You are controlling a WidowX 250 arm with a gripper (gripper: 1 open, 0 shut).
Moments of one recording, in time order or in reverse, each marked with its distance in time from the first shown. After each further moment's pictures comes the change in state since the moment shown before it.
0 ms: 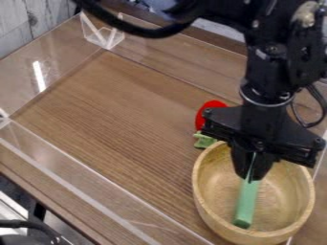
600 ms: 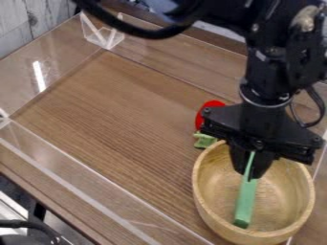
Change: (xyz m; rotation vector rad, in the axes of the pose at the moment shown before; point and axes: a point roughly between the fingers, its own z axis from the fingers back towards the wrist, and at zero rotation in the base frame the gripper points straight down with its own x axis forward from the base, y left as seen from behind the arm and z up) arm 0.004 0.002 -0.003 0.015 -0.027 0.025
